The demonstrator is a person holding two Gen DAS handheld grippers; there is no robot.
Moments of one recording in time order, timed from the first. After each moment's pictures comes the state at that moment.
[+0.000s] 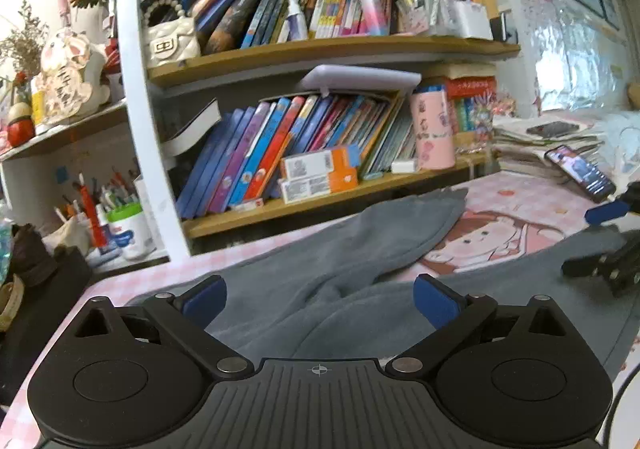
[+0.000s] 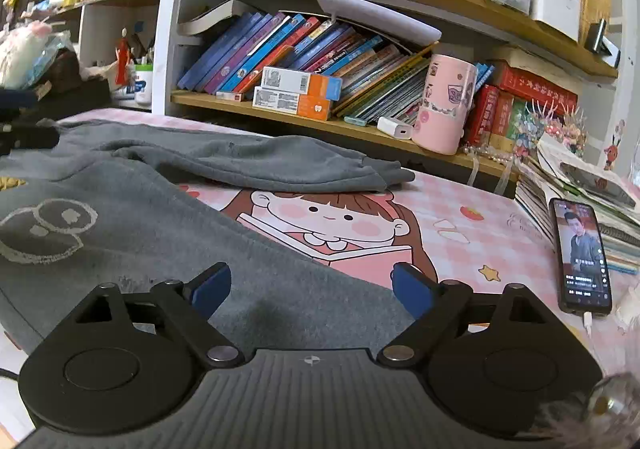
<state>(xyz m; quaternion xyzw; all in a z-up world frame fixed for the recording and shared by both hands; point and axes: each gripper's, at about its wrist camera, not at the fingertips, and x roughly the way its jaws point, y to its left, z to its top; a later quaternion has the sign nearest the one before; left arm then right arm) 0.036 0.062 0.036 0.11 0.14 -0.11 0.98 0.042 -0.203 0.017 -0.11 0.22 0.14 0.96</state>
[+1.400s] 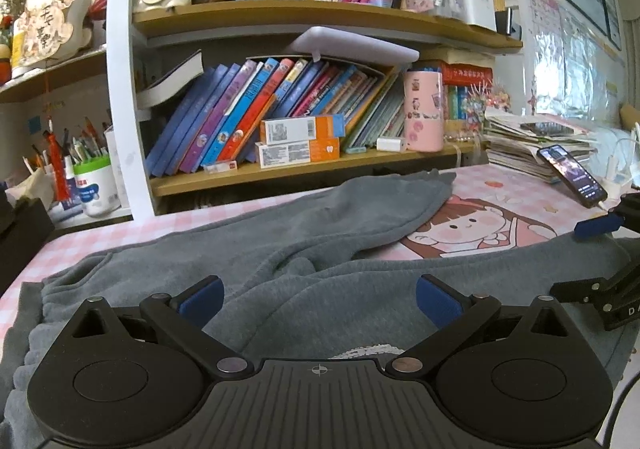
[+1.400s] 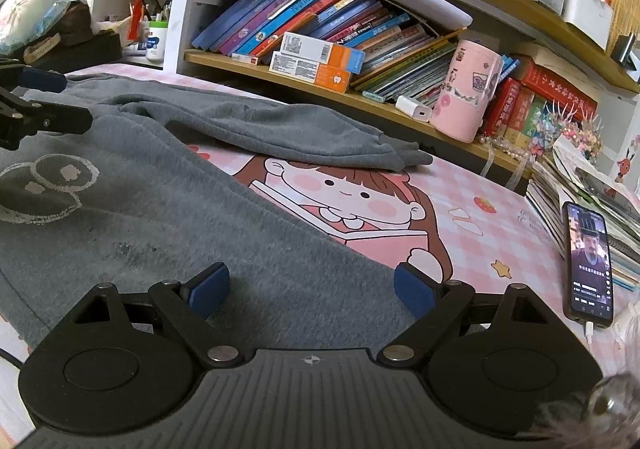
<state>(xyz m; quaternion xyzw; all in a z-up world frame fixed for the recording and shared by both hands) 0.062 0.066 0.010 0.06 0.19 -0.14 0.97 0.052 -0.188 0.007 -0.16 0.25 0.15 0.94</state>
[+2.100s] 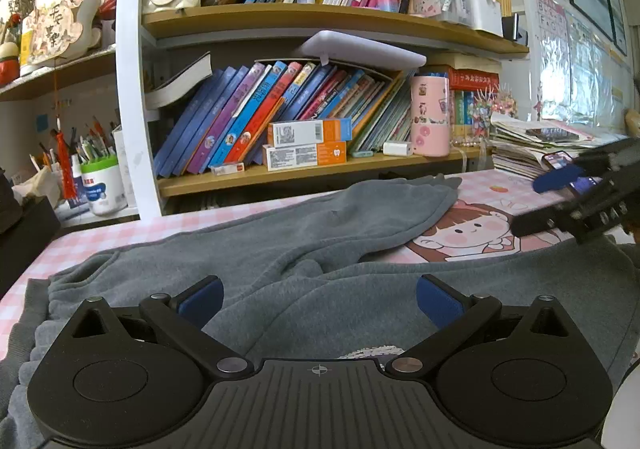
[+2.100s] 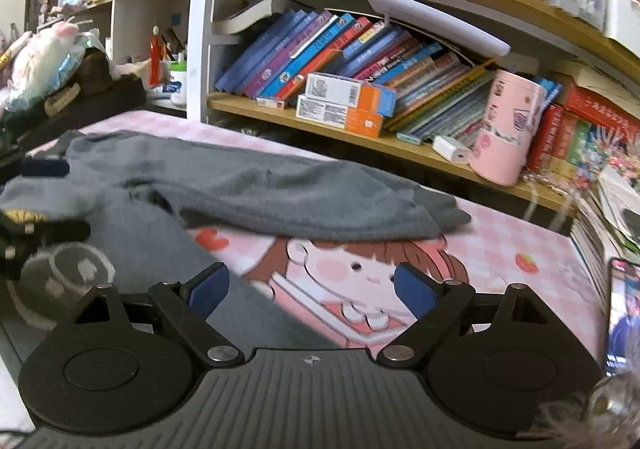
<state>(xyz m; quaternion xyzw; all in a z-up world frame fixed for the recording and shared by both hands) 0.061 0.068 0.010 0.05 0.19 -0.13 0.97 0.115 -0.177 0.056 -0.11 0.25 0.22 0.94</state>
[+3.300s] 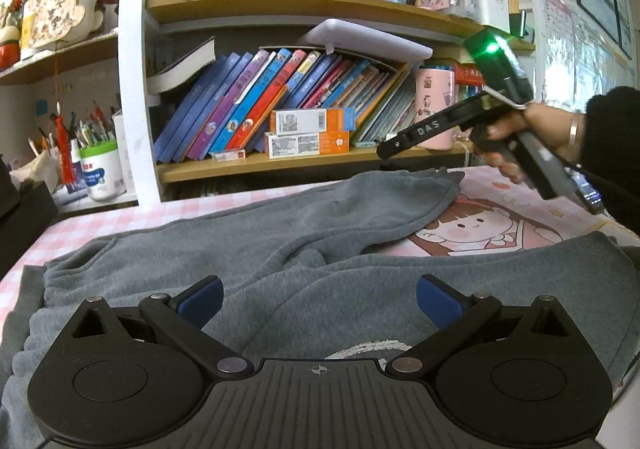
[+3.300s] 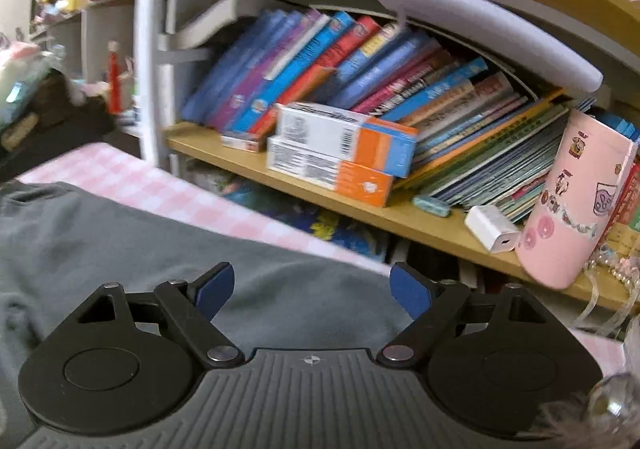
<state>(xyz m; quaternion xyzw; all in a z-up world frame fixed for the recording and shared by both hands) 0.065 0.073 0.007 0.03 0.21 -0.13 0.97 0.310 -0.142 0.064 -0.13 0.25 0.25 0.93</state>
